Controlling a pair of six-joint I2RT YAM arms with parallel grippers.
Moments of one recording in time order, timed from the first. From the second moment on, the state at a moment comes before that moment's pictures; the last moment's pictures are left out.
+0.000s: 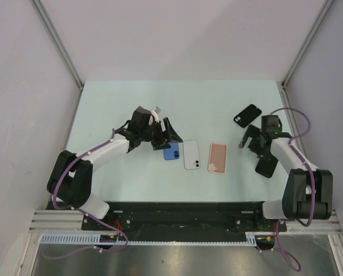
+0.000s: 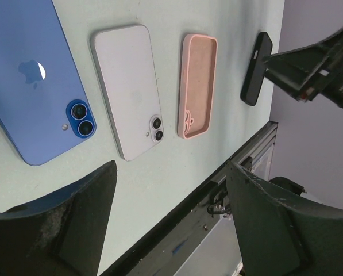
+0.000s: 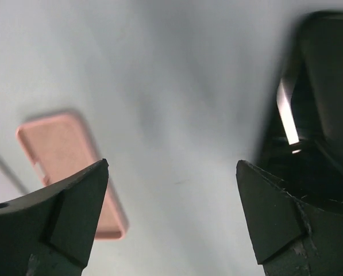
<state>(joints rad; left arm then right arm) -0.49 1.53 0.95 -0.14 0.48 -0.81 0.01 1.42 0.83 -0.49 -0.08 0.43</state>
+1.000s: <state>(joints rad) -0.49 1.53 0.95 -0.13 0.50 -0.81 -0.22 1.47 0.76 -0.38 0.11 0.48</state>
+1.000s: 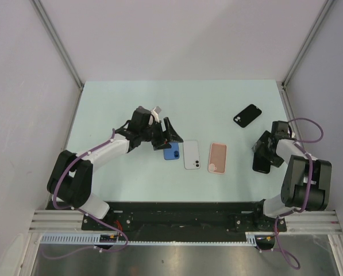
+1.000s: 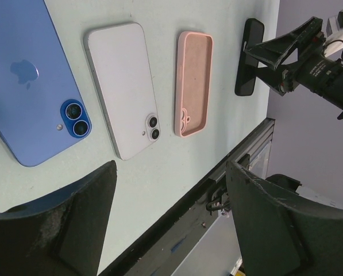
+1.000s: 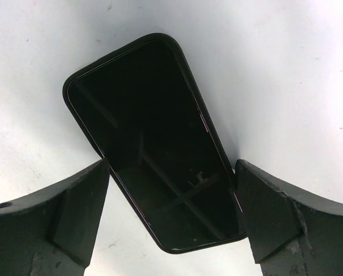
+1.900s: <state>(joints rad) -0.49 1.53 0.95 -0.14 0.50 -0.81 0.08 1.52 0.80 -0.41 0.01 0.41</state>
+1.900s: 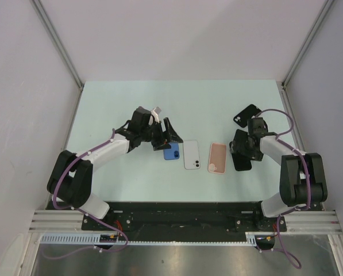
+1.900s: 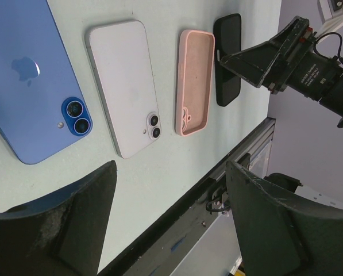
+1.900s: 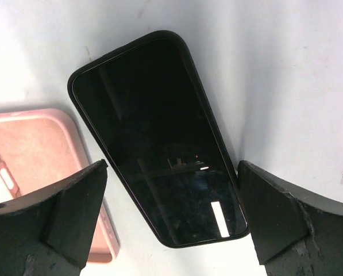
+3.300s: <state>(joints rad) -0.53 1.71 1.12 -0.12 0.59 -0.82 0.22 1.54 0.83 -0.52 0.12 0.51</state>
